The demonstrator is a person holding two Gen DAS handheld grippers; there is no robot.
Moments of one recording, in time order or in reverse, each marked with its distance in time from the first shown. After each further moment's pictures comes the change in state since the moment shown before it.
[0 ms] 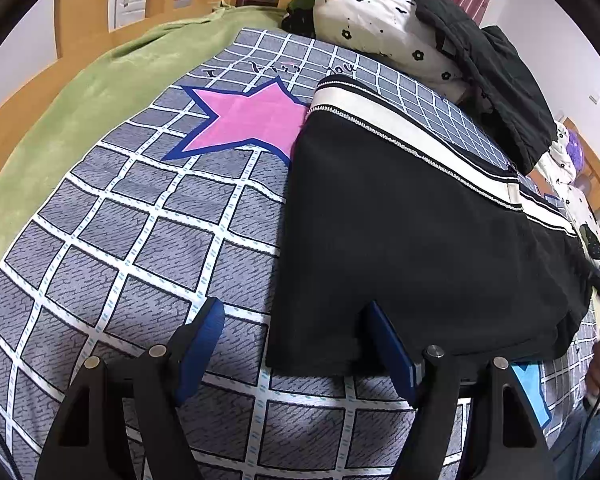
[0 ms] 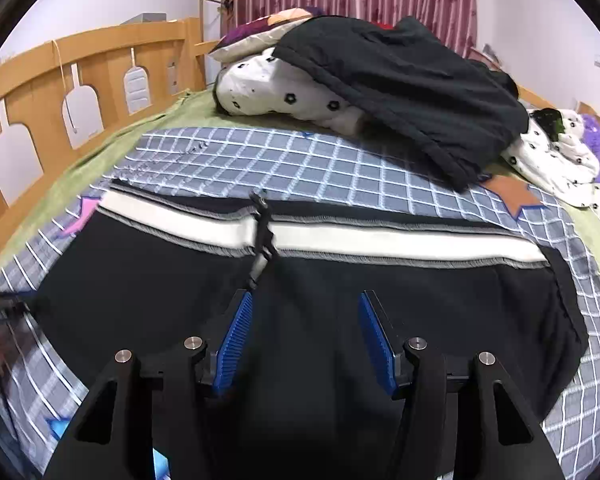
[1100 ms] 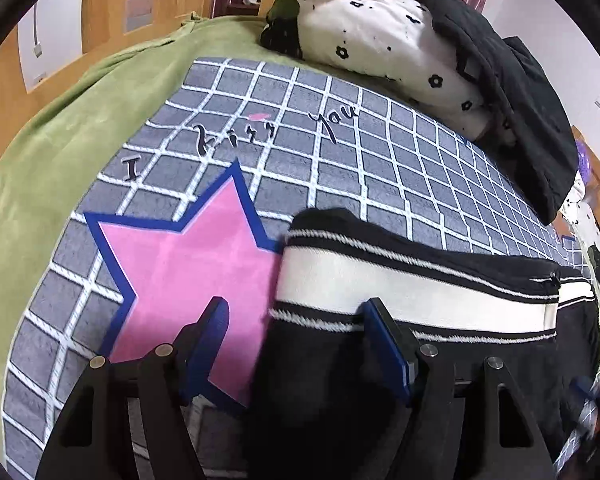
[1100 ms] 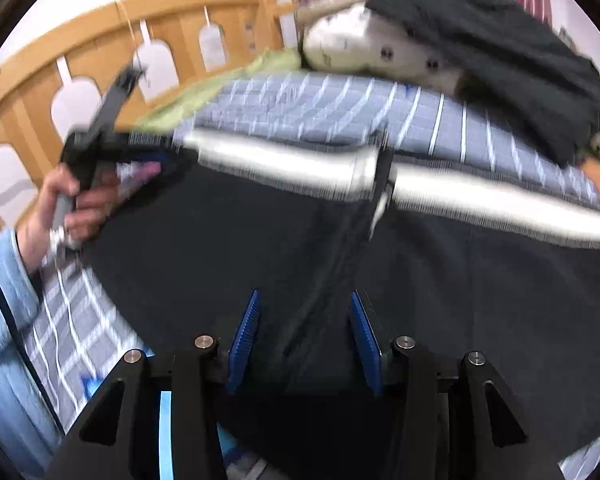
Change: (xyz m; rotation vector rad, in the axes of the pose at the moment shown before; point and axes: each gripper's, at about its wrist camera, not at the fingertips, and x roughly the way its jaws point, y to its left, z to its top) left arm 0.080 -0.020 0.137 0.034 -0.010 -0.022; right arm 0.028 0.044 -0.006 -0.097 0.054 0.270
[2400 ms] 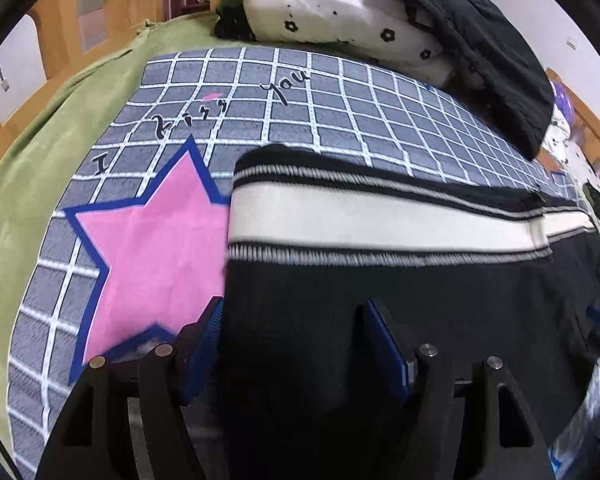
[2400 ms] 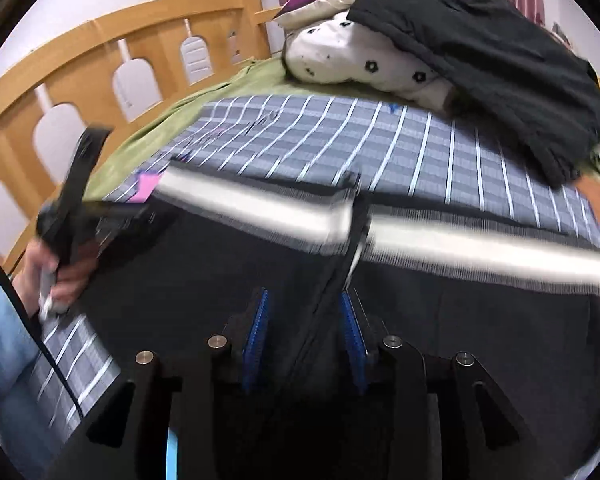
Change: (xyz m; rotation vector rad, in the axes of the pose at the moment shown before) left arm -0.010 -0.027 -0.027 0.174 0.065 0.000; right arm 0.005 0.000 0.019 0.040 0.050 -0.013
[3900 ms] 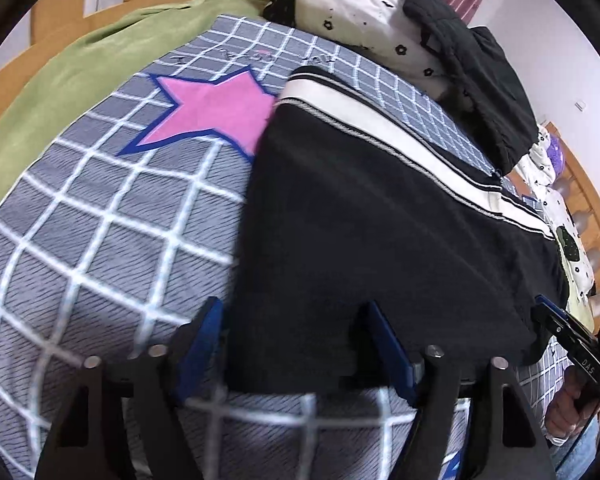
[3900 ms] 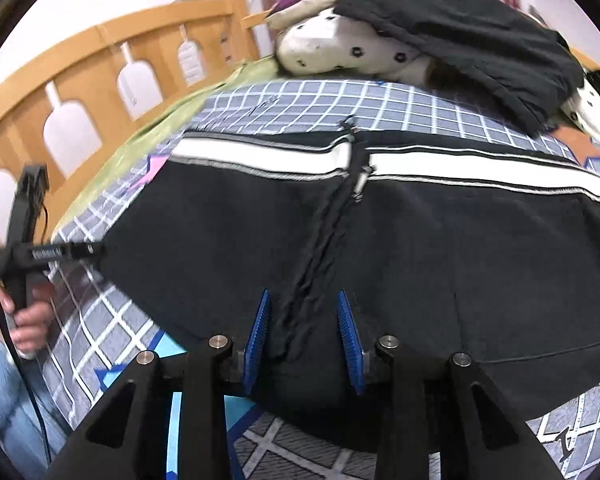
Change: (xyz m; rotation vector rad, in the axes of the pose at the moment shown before) left arm -0.052 0.012 -0.107 -0.224 -0.023 -0.104; right arm -0.018 -0.002 -0.054 0.098 -0.036 0.002
